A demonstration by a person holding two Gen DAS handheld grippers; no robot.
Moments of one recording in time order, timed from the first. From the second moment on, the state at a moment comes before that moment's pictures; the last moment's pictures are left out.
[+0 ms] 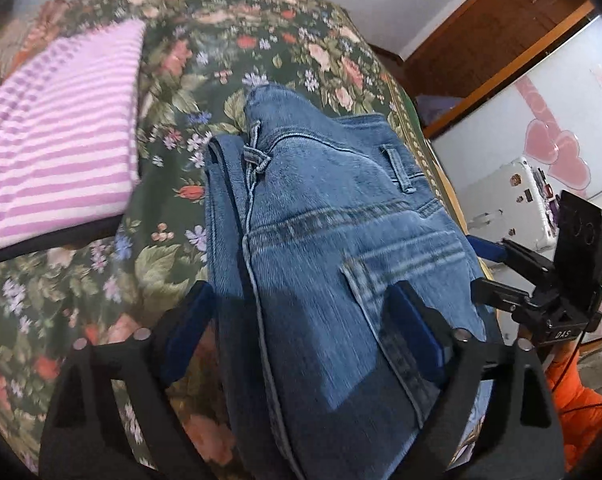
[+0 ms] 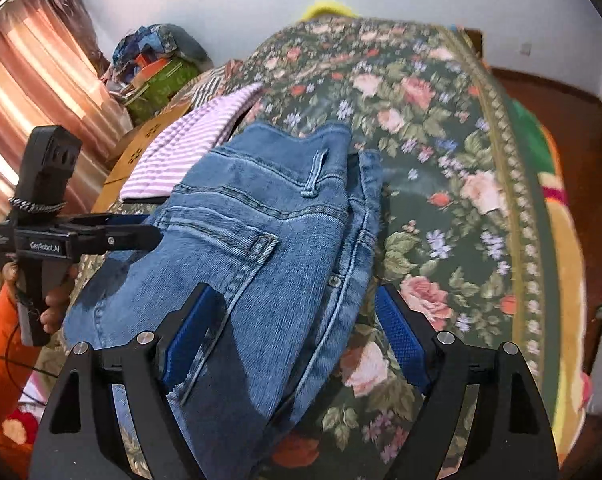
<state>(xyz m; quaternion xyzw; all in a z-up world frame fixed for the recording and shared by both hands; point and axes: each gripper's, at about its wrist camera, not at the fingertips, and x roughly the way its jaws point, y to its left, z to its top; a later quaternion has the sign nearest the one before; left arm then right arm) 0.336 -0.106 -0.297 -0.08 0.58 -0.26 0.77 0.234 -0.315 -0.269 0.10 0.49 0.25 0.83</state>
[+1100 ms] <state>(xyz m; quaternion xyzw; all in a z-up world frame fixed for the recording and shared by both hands) 0.341 -0.135 -0.269 -0.01 0.55 -0.31 0.78 0.269 -0.294 -0.274 0.14 0.51 0.34 0.78</state>
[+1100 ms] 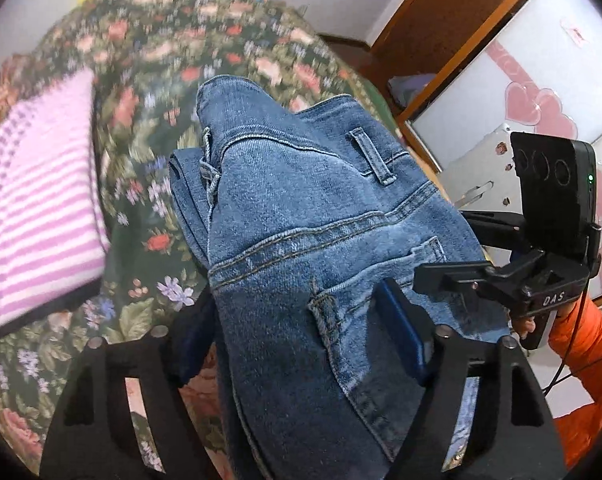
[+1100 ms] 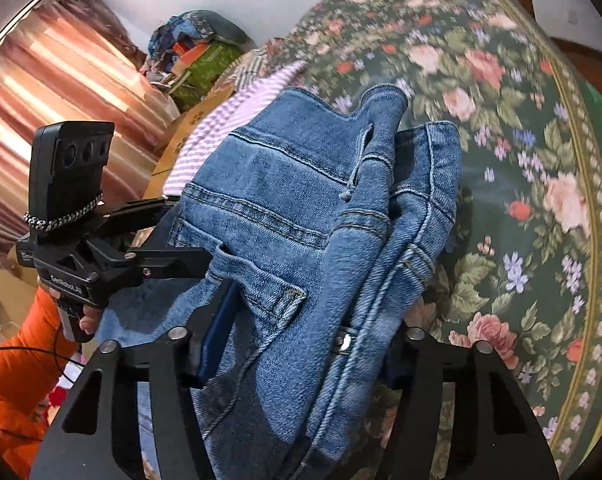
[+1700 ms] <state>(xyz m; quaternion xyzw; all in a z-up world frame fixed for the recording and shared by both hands) 0.308 -0.085 -0.164 0.00 0.41 -0.26 0.87 0.267 -0.257 -0.172 0.07 0.39 0.36 0.85</state>
